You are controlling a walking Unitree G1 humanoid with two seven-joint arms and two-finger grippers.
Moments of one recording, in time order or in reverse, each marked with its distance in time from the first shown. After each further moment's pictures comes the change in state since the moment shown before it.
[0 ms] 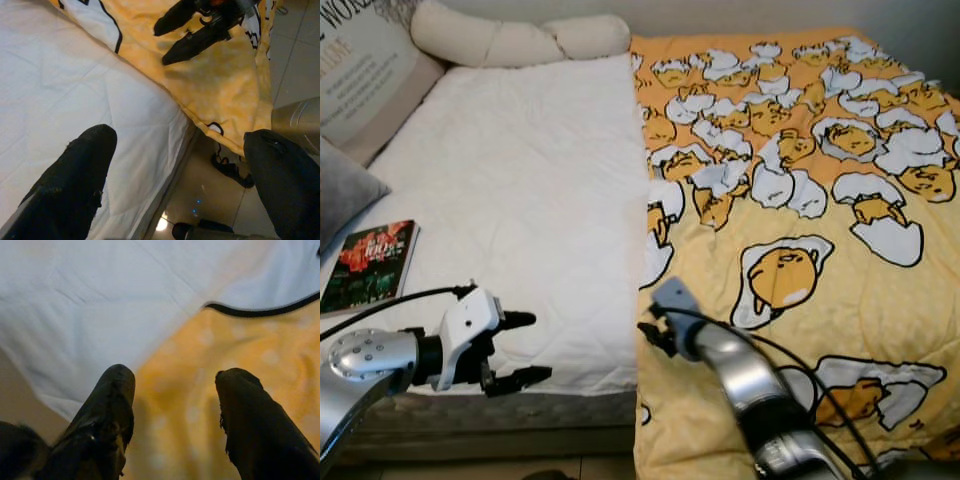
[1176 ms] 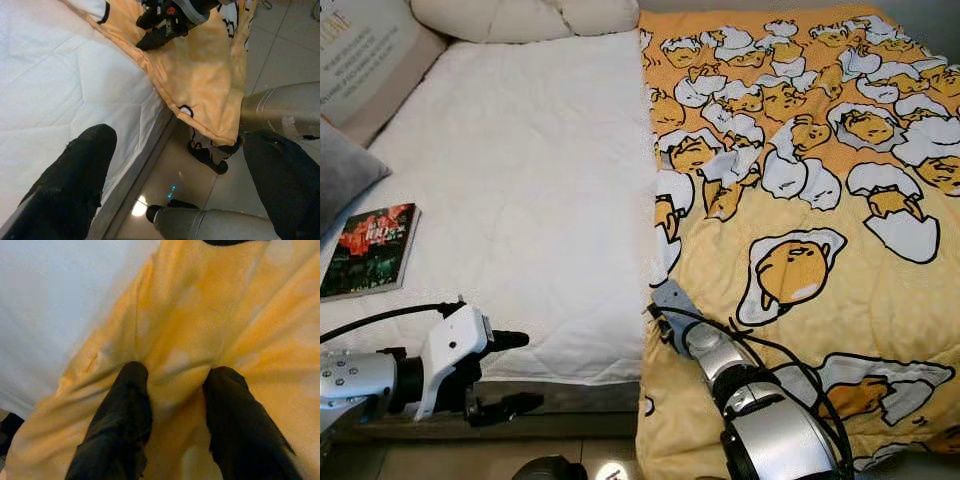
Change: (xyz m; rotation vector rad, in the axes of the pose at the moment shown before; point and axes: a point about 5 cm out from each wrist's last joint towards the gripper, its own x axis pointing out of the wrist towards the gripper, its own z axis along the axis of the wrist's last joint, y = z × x) left arm -0.021 -0.028 0.004 -0.031 0.033 -0.034; right arm 0.017 -0.009 -0.015 -0.013 0.162 -0.194
